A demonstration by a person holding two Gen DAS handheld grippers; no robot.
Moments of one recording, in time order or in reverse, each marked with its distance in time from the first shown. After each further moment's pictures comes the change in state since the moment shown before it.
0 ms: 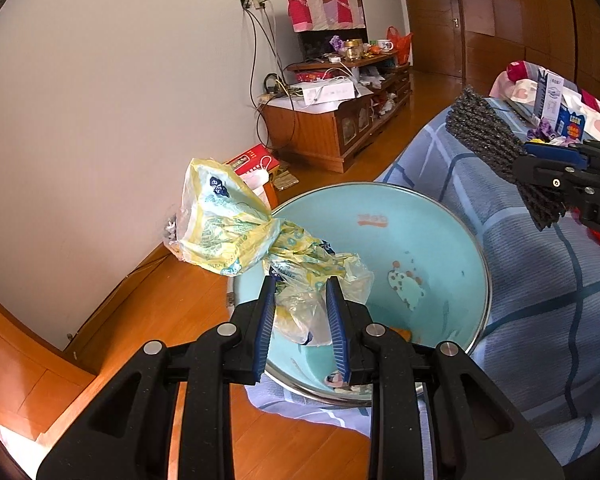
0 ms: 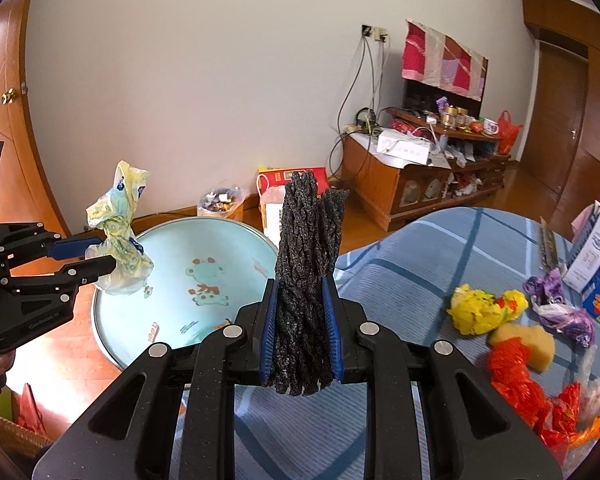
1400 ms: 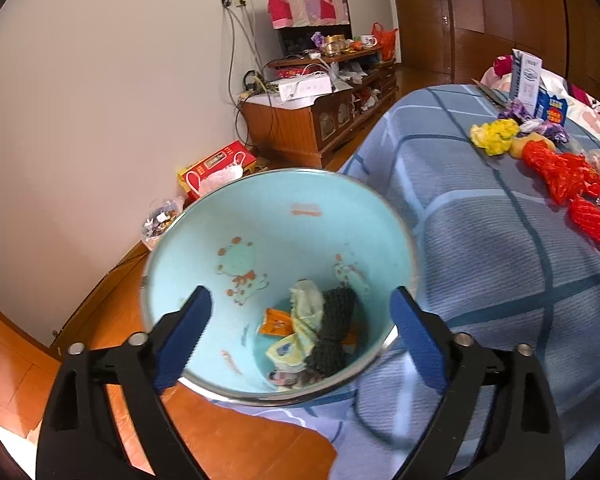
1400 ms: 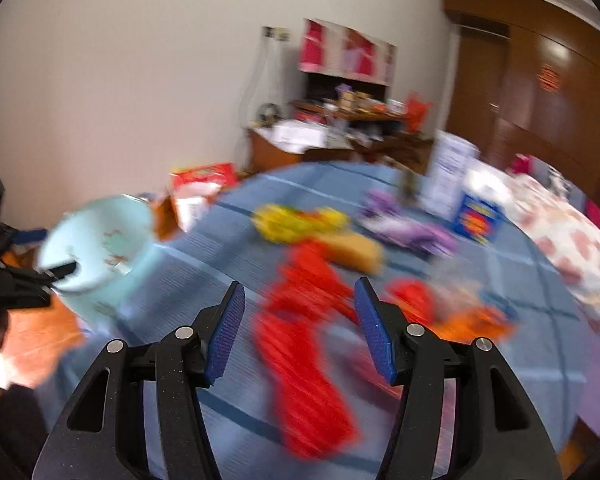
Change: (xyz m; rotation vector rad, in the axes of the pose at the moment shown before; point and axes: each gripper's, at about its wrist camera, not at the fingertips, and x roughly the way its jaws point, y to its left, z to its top) left arm 0.007 -0.079 -0.010 0.011 -0.002 -0.042; right arm -0.122 -0.114 -0.094 0.153 0.008 -0.300
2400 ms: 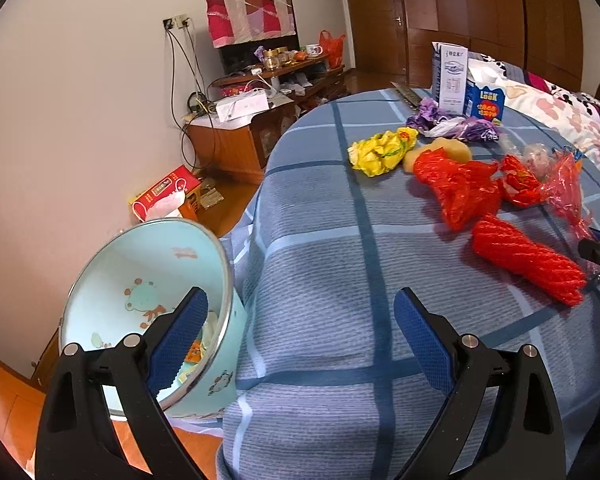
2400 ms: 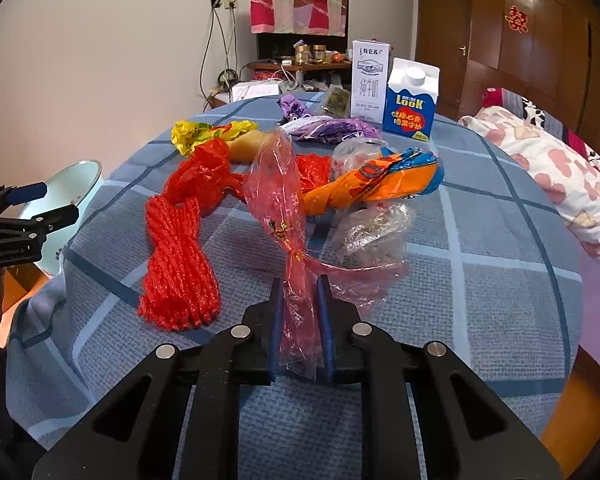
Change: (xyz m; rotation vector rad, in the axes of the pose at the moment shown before) left arm -0.014 -0.105 0.025 0.078 -0.032 -0.122; right arm -0.005 -0.067 -0.068 0.127 0.120 -0.007
